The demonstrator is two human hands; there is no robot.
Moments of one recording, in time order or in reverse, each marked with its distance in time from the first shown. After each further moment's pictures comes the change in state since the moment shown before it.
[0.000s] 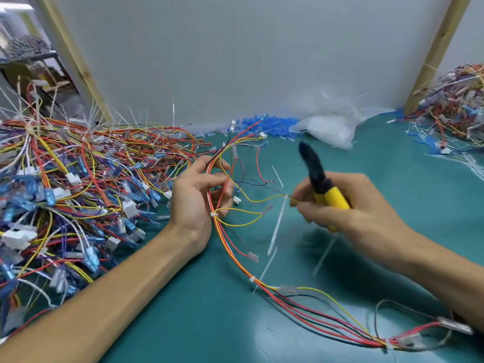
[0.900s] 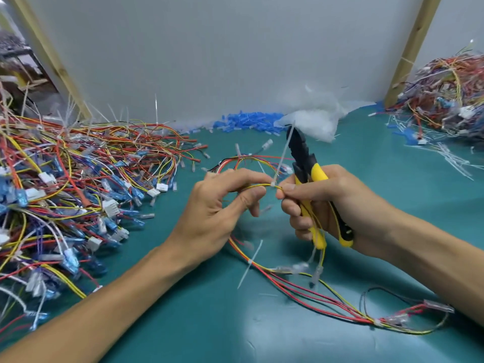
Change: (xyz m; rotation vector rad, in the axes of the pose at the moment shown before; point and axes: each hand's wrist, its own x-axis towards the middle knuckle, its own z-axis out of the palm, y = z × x) left_hand -0.023 -0.011 0.014 0.798 -0.383 0.572; right_hand 0.004 -0.008 -0.004 0.475 -0.175 0.362
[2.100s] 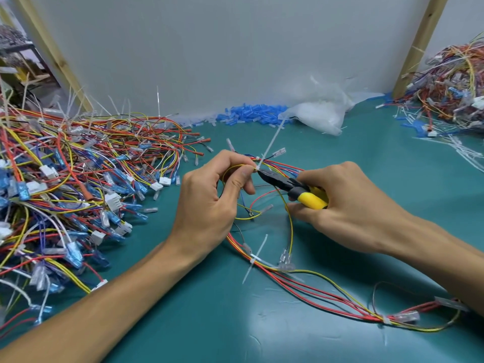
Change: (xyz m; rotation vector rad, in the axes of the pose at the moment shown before) left_hand -0.001 -0.006 0.002 0.000 0.230 -0.029; right_hand -0.005 0.006 -0.006 -1.243 0.311 -0.271
